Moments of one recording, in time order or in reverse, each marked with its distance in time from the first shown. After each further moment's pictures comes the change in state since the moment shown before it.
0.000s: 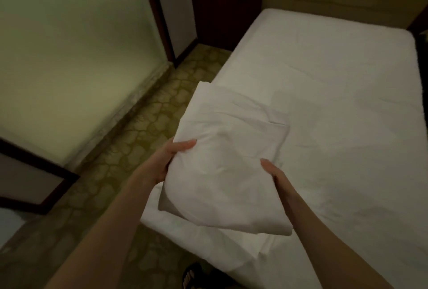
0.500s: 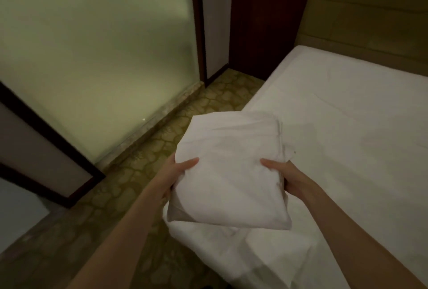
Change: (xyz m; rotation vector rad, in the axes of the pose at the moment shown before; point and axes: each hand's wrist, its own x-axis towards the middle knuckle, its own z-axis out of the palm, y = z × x) left_hand -0.064 -0.015 -0.132 -0.009 0.342 0.158; right_hand 0.007 -0.024 0.139 -0.367 -0.128 -0.137
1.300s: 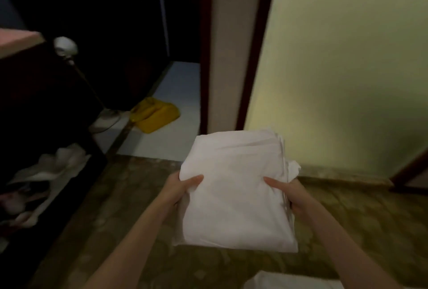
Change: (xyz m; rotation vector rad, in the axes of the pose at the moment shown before) left_hand -0.155 -0.047 -0.326 -0.505 0.968 0.078; right_hand 0.095 0.002 0.477 -0.551 -0.808 0.009
